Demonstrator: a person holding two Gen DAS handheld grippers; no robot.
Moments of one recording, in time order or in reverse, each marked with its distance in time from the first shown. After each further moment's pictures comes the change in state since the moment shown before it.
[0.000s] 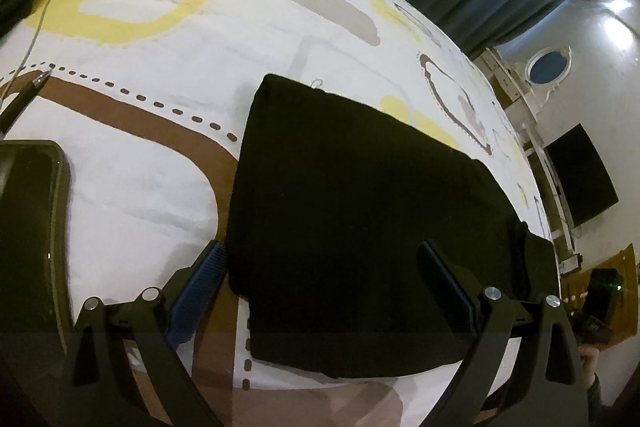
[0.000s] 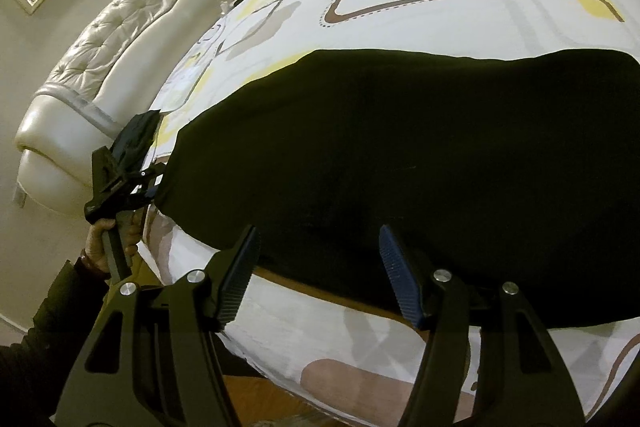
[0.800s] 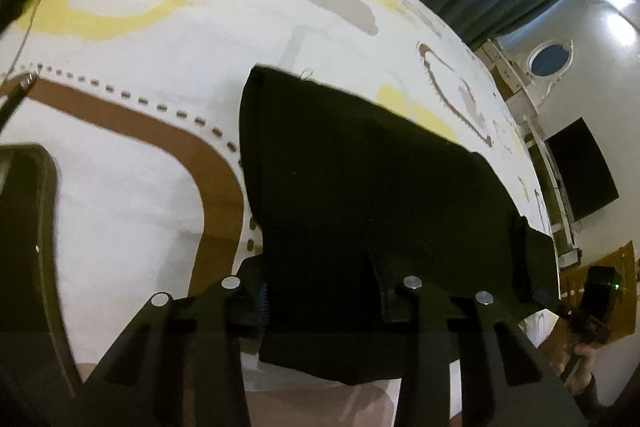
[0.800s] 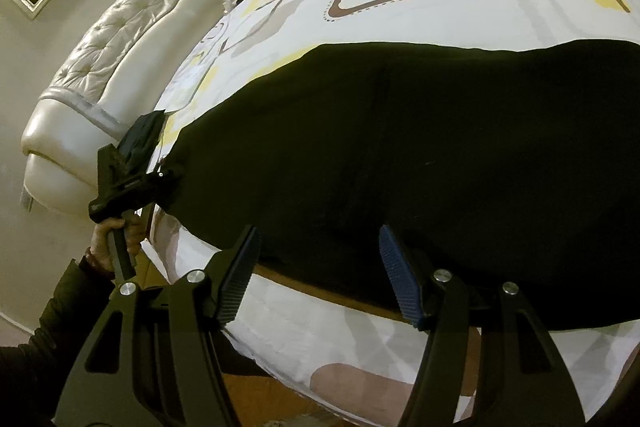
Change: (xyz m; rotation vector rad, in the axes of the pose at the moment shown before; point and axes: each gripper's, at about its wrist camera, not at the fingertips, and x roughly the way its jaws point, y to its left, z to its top) left arm 0.004 -0.011 0.003 0.009 0.036 0.007; right arm 0.006 0.003 -0.001 0.020 0.012 0.027
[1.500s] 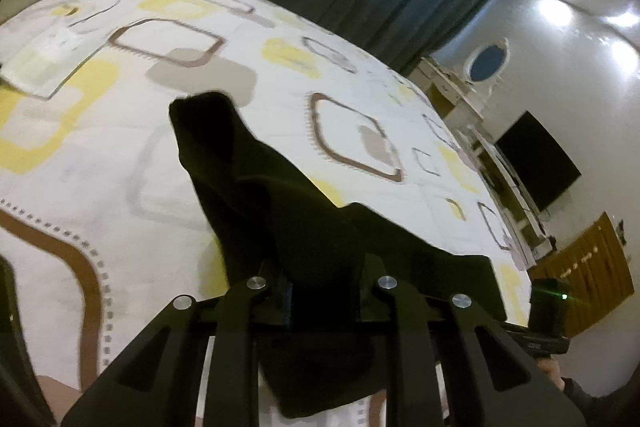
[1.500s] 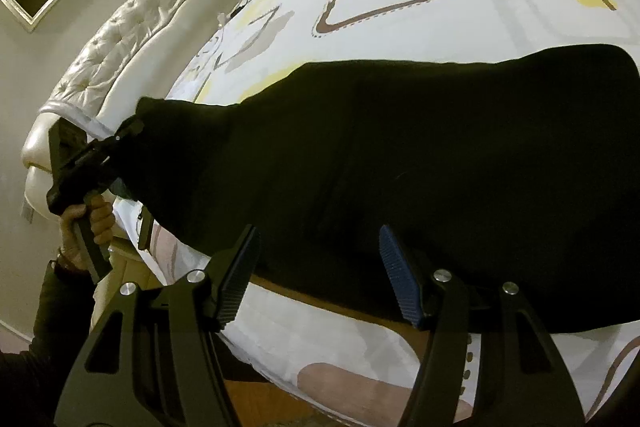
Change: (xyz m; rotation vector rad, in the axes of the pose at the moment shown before) left arm -0.022 -0.134 0.030 0.173 -0.152 -0.166; right arm -0.015 -0.019 0.009 0.026 -0.038 0.003
